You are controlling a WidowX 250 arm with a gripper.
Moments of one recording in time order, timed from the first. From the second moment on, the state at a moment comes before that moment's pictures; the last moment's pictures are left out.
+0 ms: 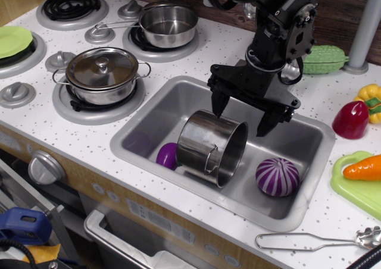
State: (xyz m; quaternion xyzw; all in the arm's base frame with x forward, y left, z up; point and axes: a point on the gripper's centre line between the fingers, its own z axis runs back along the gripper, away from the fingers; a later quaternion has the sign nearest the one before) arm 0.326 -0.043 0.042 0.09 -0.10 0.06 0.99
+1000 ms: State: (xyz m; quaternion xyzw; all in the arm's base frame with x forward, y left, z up) arm 0.325 -0.028 0.022 0.17 -0.13 -0.02 0.98
